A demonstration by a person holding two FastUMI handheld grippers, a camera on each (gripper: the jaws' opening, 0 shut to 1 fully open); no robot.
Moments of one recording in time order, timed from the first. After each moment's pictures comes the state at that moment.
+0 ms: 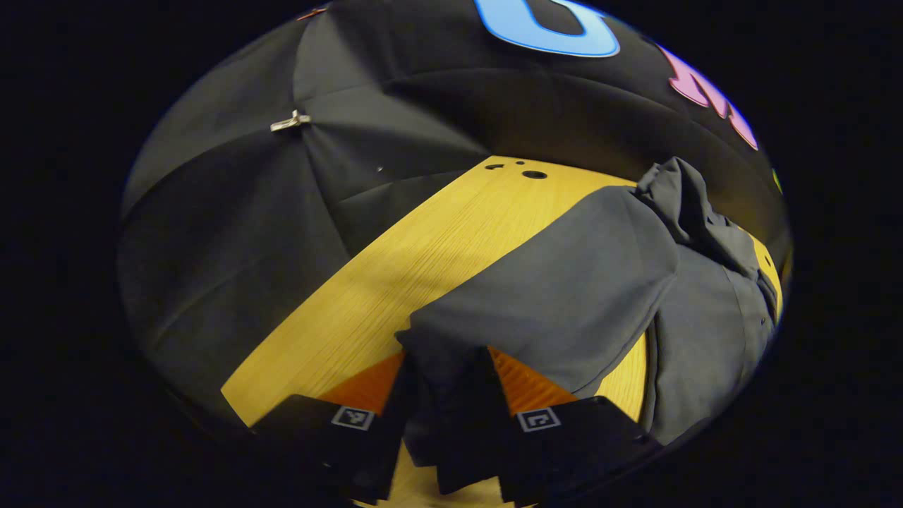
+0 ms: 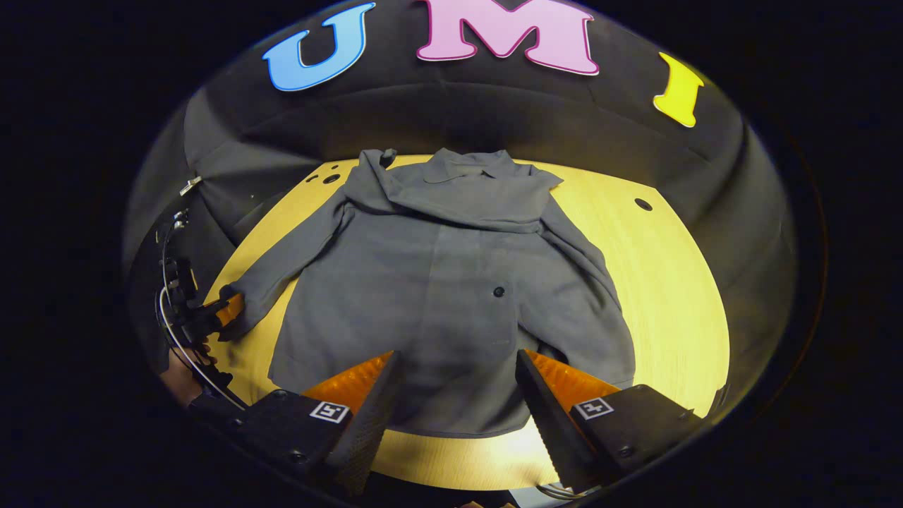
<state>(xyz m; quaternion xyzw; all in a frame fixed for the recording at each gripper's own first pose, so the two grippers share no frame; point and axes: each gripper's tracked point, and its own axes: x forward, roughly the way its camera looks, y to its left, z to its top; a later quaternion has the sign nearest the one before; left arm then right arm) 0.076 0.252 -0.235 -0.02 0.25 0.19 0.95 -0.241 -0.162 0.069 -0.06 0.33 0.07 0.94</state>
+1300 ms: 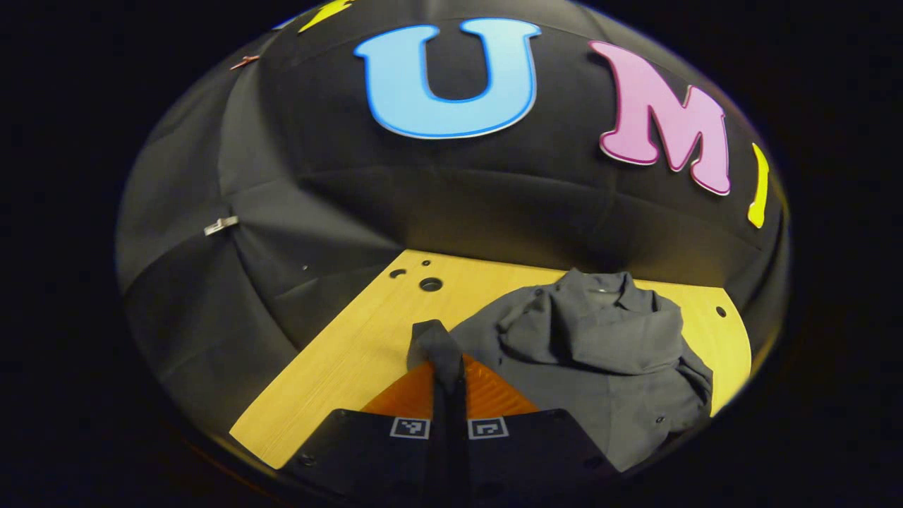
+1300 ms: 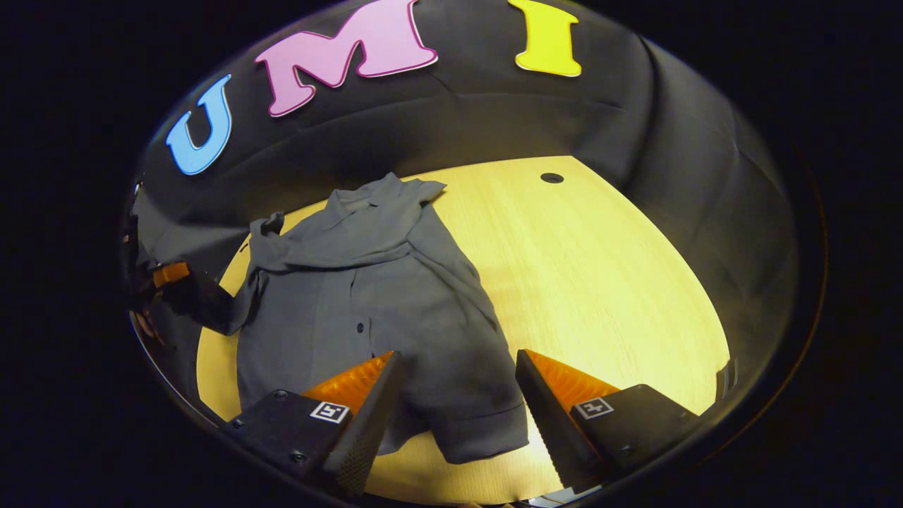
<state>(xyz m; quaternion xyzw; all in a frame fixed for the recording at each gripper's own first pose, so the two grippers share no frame) 0.190 0.076 -0.028 0.01 0.15 0.11 0.98 -0.196 -0.331 0.073 0.06 0.30 -0.02 0.95</state>
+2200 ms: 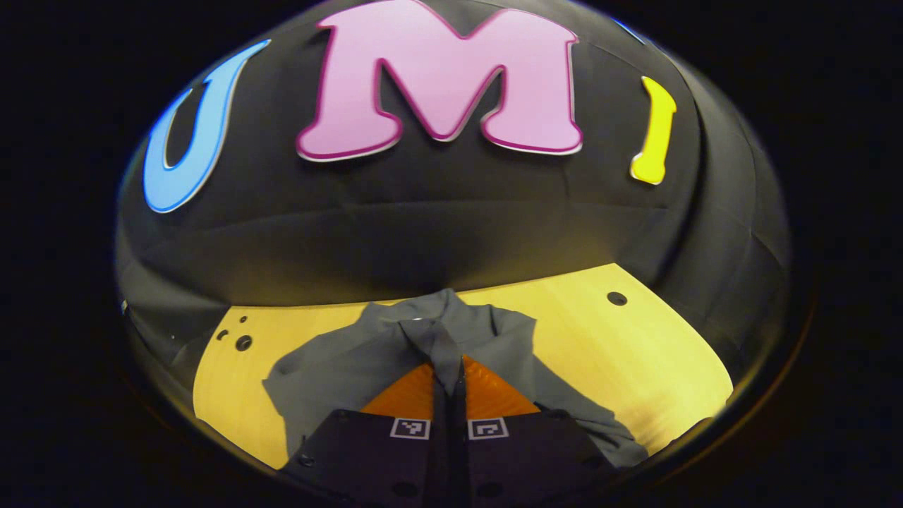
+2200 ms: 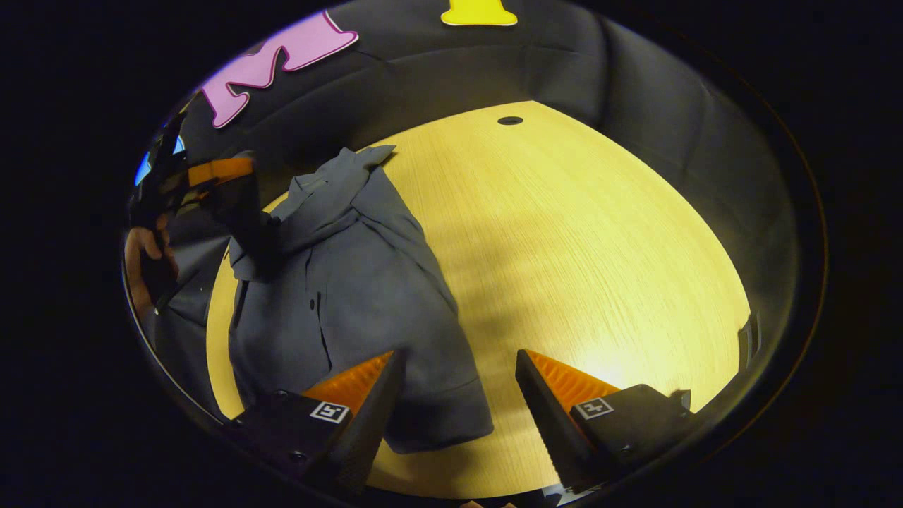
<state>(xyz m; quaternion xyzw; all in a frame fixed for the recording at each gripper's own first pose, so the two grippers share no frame) 0.296 -0.225 -0.041 0.09 0.16 -0.13 0.97 -0.213 -0.377 0.013 0.14 0.38 -0.04 0.91</state>
